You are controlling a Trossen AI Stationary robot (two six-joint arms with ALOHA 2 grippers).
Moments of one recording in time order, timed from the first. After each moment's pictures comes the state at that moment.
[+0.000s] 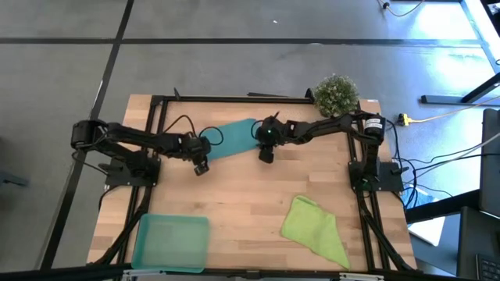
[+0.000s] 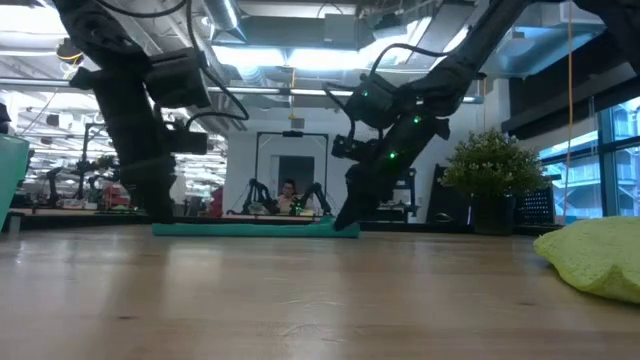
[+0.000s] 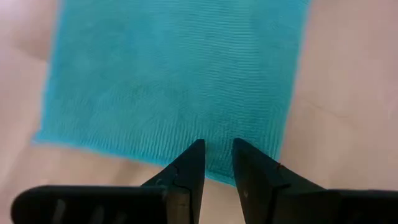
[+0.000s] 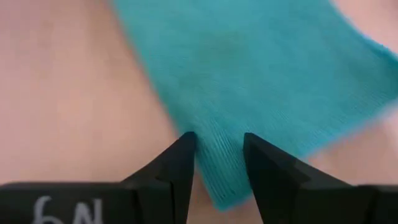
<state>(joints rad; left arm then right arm) 0.19 1.32 0.50 -0.38 -0.23 -0.25 -0.31 1.93 1.03 0.03 0.02 -0.14</state>
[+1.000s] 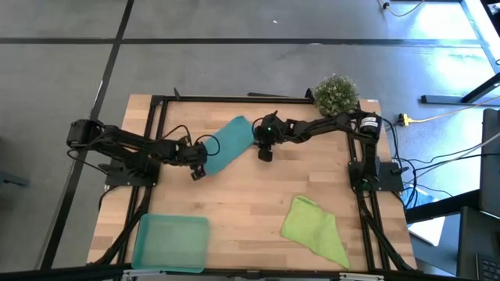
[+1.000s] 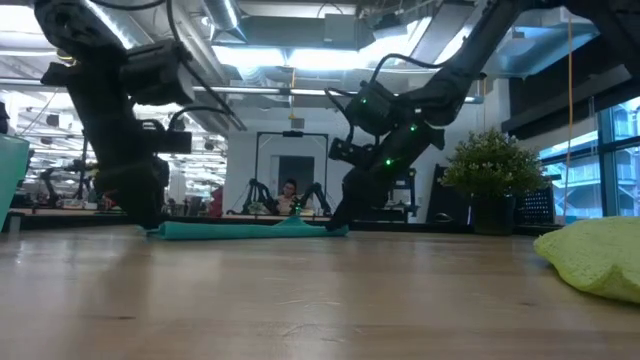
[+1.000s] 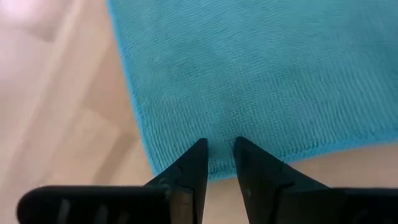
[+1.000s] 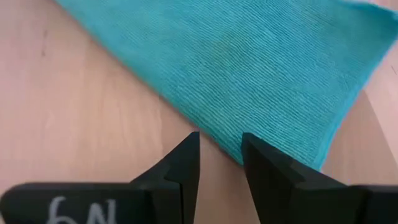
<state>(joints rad) 0.06 1.28 0.45 -0.39 -0.33 -0.36 -0.34 1.97 1.03 0.13 -0.07 -0.22</state>
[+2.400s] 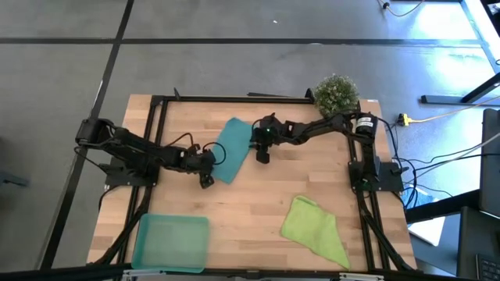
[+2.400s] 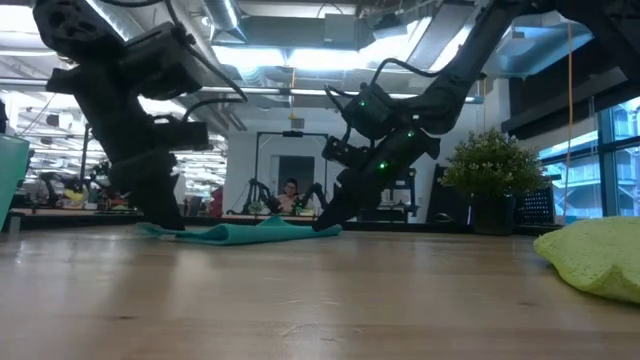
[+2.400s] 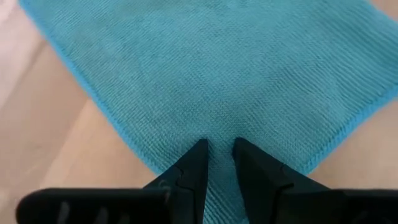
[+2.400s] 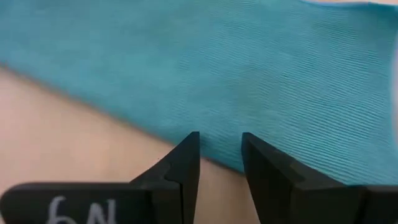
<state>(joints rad) -0.06 1.41 0.46 -0.17 -0.29 -0.46 -0.33 2.02 1.03 0.25 -0.15 -0.21</state>
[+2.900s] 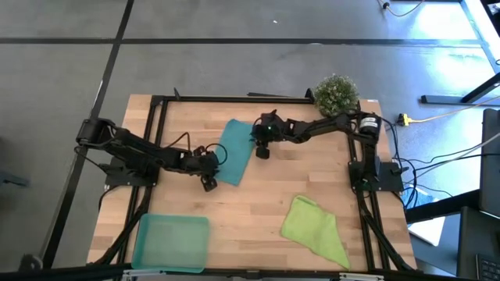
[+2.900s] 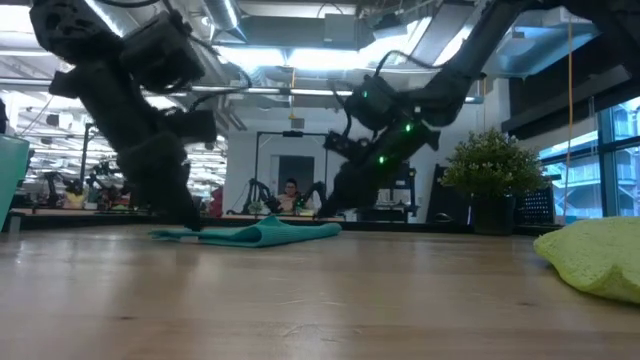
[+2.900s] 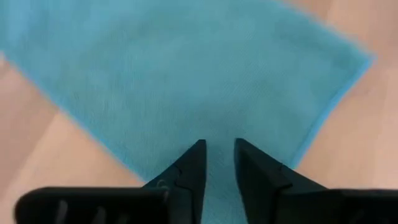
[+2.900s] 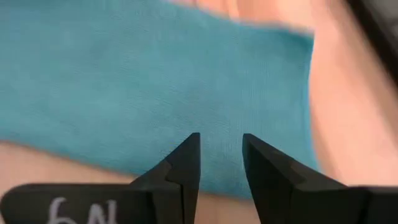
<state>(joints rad) -0.08 1.39 0.47 -0.02 -0.26 -0.41 -0.31 1.97 1.03 0.25 -0.04 -0.32</state>
